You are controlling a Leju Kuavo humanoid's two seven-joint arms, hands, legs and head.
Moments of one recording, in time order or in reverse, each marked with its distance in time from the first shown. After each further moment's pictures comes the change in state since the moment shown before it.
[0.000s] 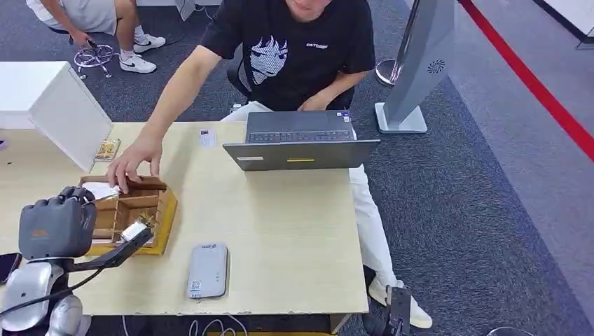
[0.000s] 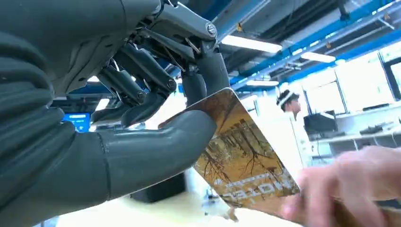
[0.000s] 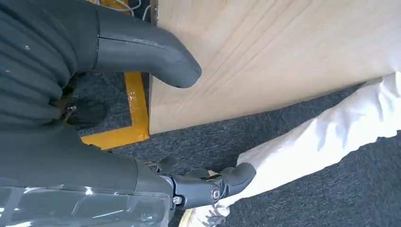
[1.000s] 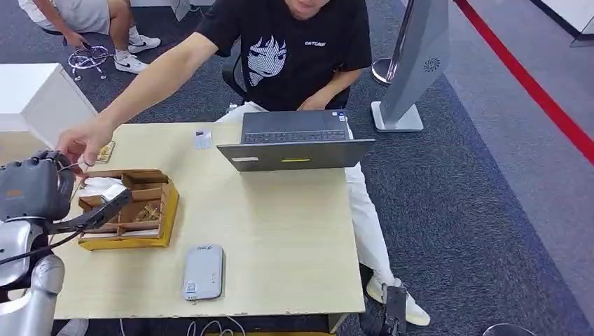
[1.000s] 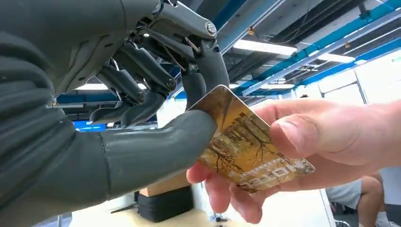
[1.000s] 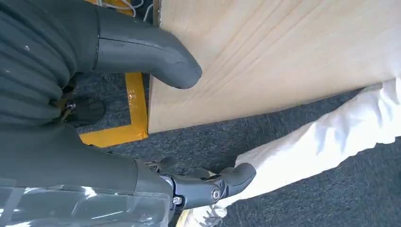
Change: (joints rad) left arm -0.207 0.059 -0.010 0.097 -0.015 -0.111 0.064; right arm -0.008 0.000 0.026 0.024 0.017 0.002 -0.010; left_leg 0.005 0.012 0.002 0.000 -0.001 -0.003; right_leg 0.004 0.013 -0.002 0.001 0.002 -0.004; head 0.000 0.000
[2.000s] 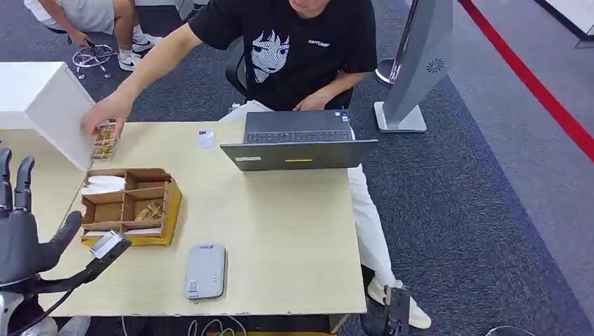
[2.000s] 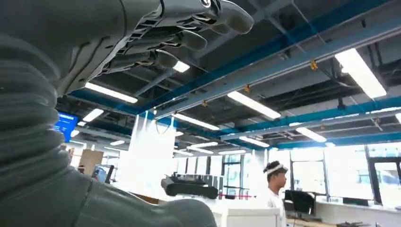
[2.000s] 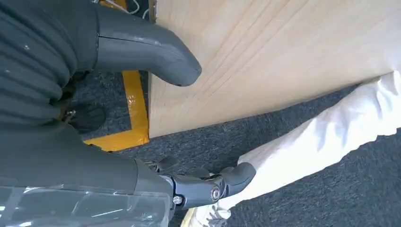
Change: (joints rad) left arm 0.341 -0.025 0.041 -0.375 0.163 0.299 -0.150; right arm 0.005 -0.002 -0.011 -0.011 -0.055 -0.017 -0.005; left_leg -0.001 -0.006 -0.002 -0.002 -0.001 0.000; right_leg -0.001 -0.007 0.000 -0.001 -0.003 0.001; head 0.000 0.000
